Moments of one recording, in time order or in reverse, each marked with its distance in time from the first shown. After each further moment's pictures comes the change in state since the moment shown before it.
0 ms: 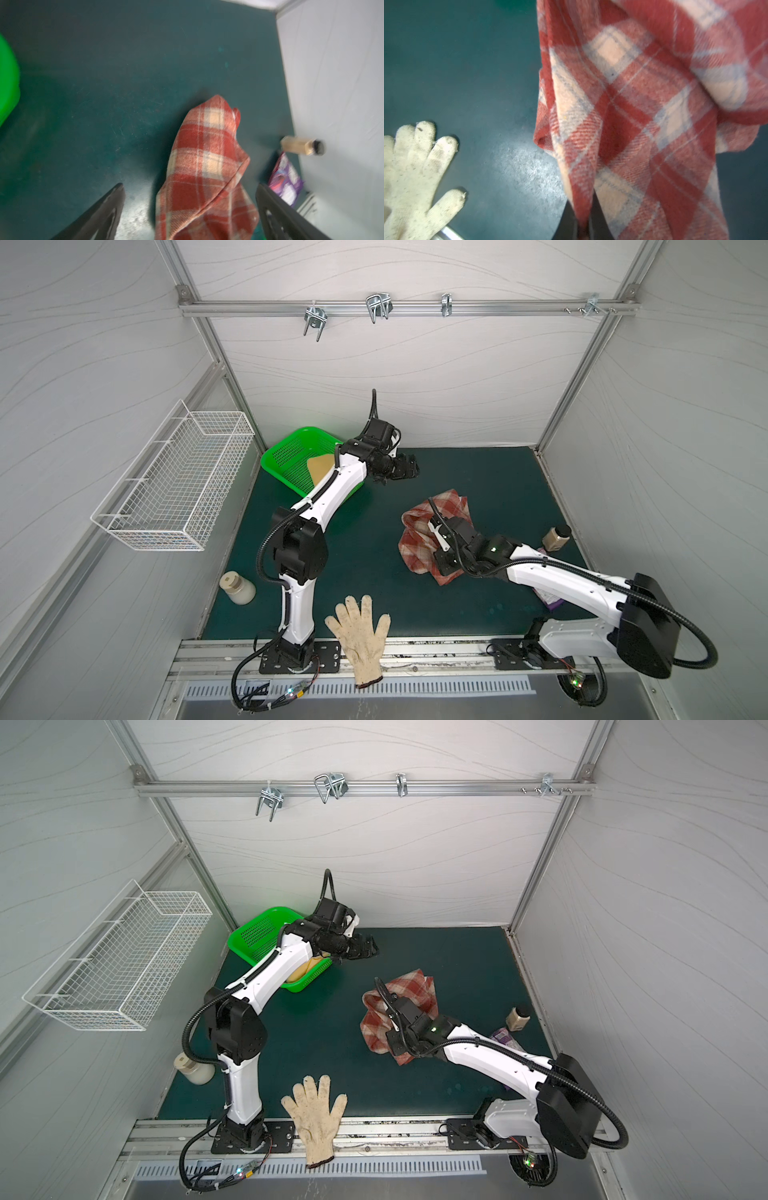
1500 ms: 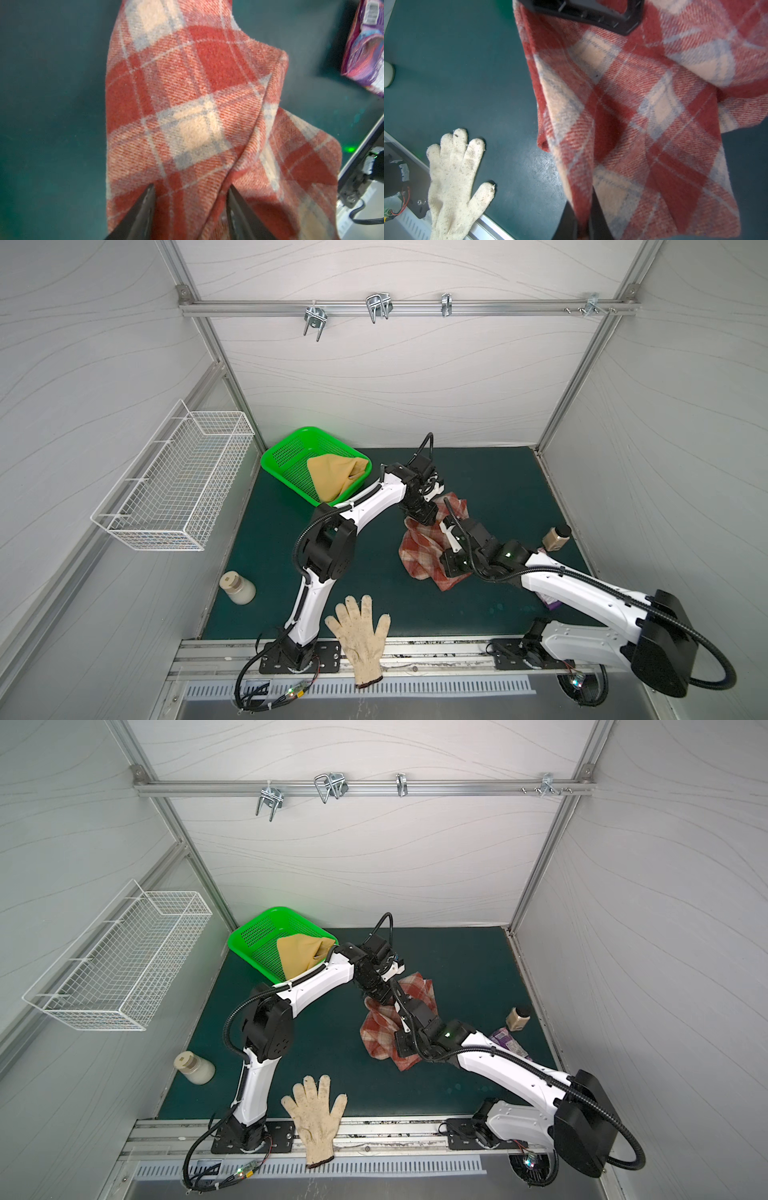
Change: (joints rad) left arm -0.200 0.130 -0.084 -0.088 -0.012 0.398; right arm -0.053 -0.109 -0.060 -0.004 -0.081 0.126
